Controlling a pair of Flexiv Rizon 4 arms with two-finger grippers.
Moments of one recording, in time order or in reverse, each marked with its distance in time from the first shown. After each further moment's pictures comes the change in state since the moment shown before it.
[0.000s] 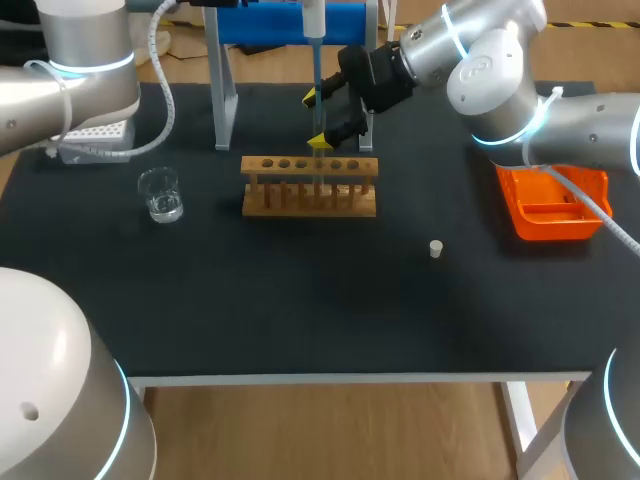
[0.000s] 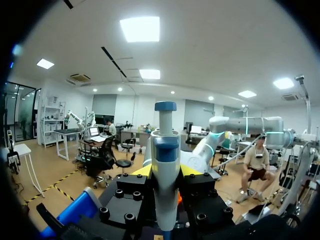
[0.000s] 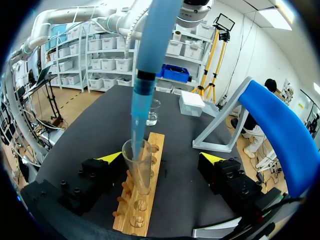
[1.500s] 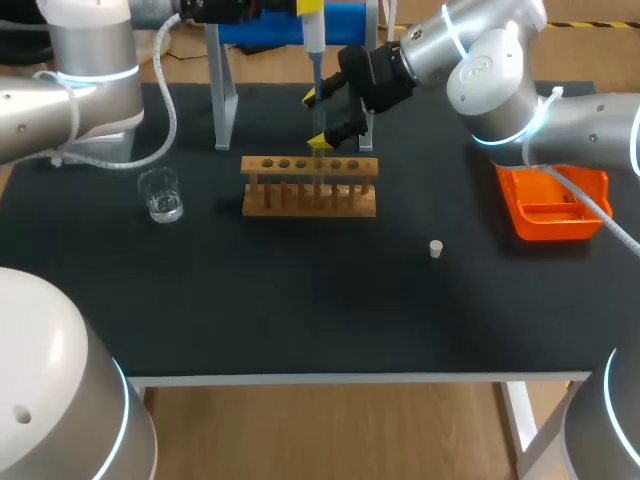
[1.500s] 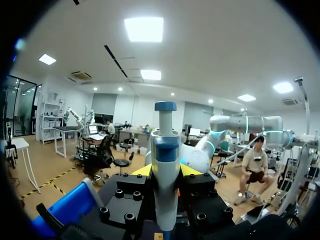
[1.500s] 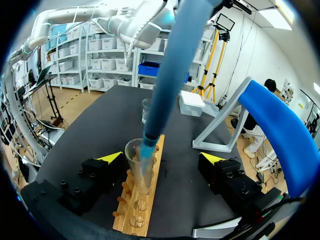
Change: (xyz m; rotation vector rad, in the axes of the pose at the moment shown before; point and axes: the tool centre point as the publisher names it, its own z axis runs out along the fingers) left arm -0.013 0.029 -0.002 0.022 0.011 -0.031; right arm 0.000 0.000 0.000 0.000 0.000 0.000
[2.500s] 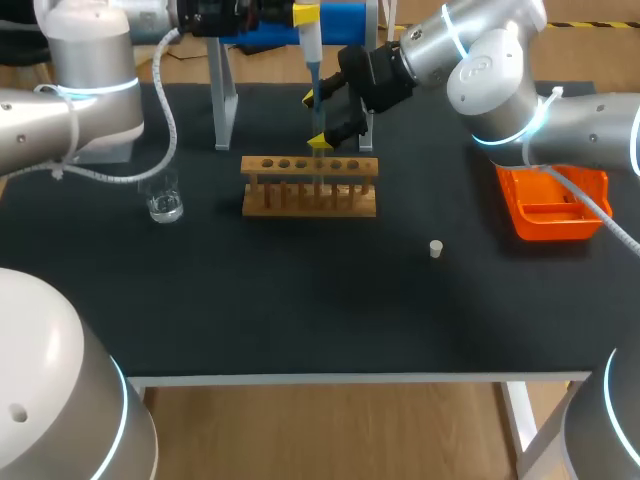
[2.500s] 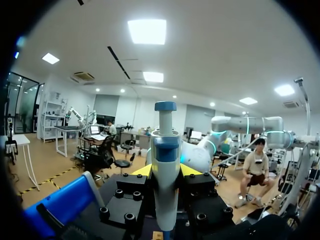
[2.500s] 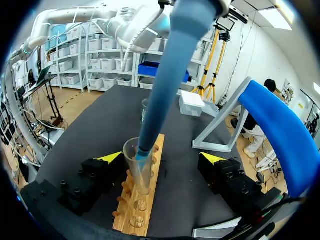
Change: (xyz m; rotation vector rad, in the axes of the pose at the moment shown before) left arm -0.001 0.015 -0.005 0.025 -0.015 -0.018; right arm 0.000 0.000 0.000 0.000 0.000 0.000
